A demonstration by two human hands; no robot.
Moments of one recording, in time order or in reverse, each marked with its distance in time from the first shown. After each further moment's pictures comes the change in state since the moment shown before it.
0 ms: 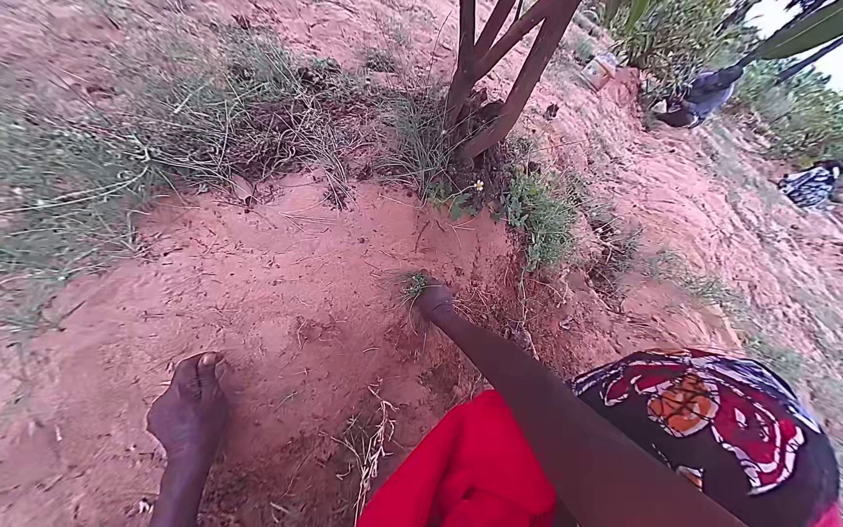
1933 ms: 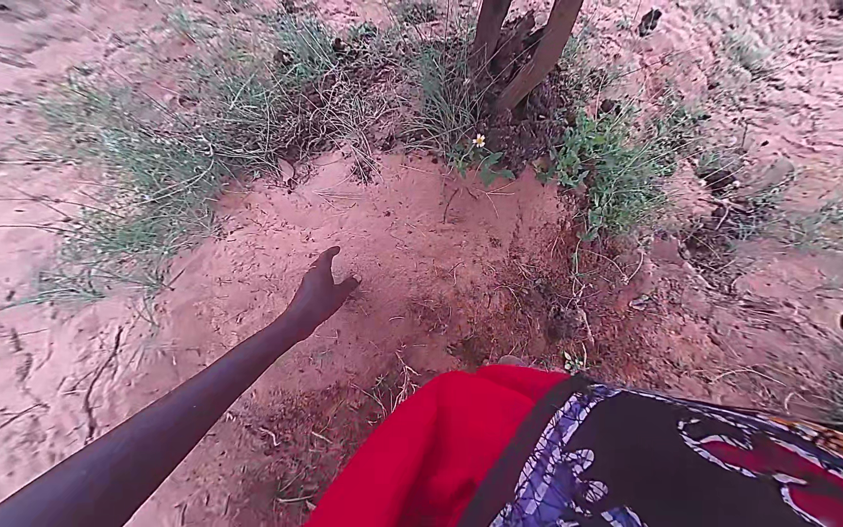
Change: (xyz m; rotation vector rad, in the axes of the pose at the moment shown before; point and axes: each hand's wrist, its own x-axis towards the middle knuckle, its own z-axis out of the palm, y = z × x) left_hand 0.041 0.185 -0.006 0.017 -0.725 -0.085; right_hand -0.127 0.466 -0.289 -0.637 -0.829 0.139
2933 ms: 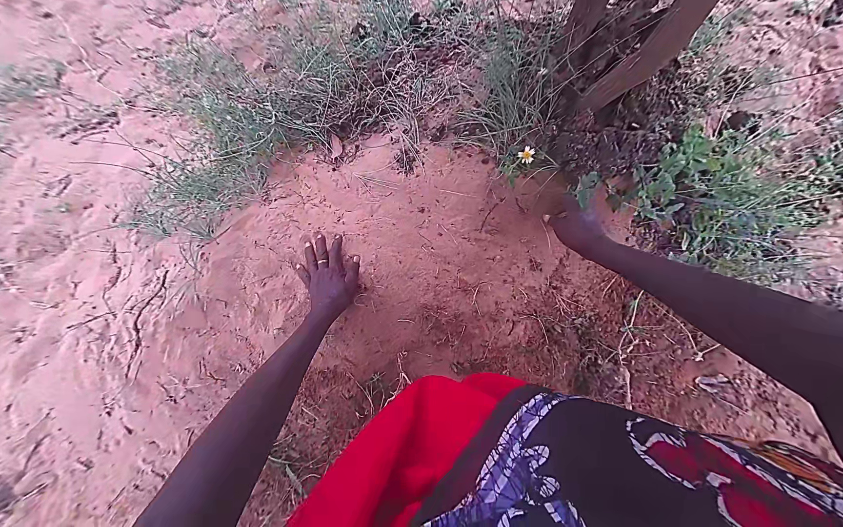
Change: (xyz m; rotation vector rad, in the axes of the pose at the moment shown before) left_hand 0.050 -0.082 0.059 0.286 0.505 -0.118; right_hand 0.120 -0.359 -0.267 0.757 0.898 -0.431
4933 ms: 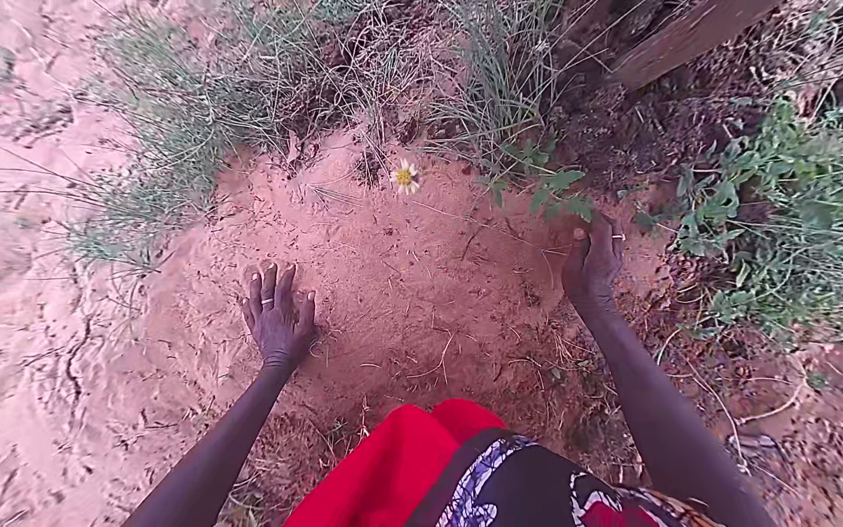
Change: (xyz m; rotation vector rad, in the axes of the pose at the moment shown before) left_hand -0.003 -0.015 0.022 0.101 0.296 0.082; right_hand 0.024 0.061 0.060 0.116 0.704 -0.480
